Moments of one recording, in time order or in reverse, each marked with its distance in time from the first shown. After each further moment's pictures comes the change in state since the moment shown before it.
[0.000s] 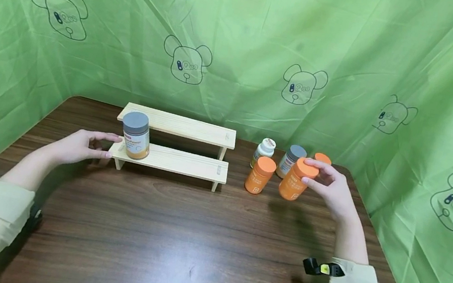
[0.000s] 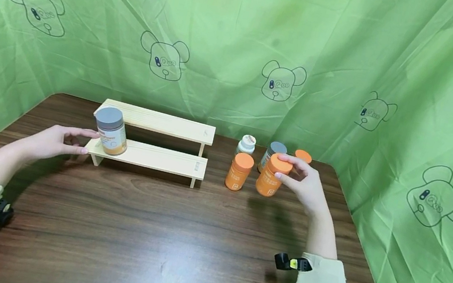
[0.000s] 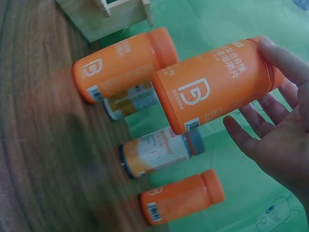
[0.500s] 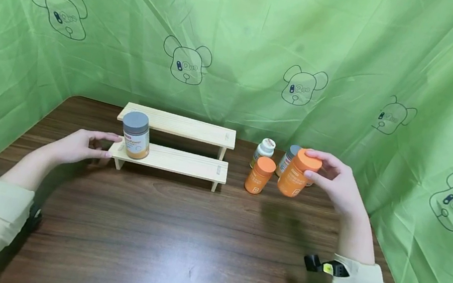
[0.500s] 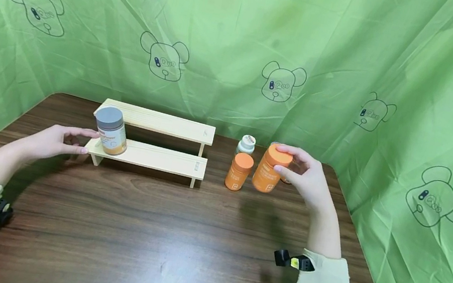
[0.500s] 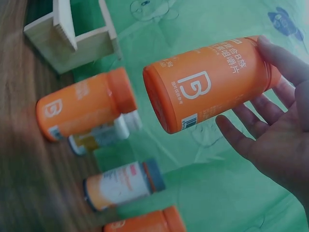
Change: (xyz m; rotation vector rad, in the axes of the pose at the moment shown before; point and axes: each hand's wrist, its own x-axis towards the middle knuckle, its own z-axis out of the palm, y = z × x) left_hand -0.001 0.002 -0.001 0.001 0.003 -0.001; right_hand 0.001 -0.050 0.010 0.054 -0.056 -0.067
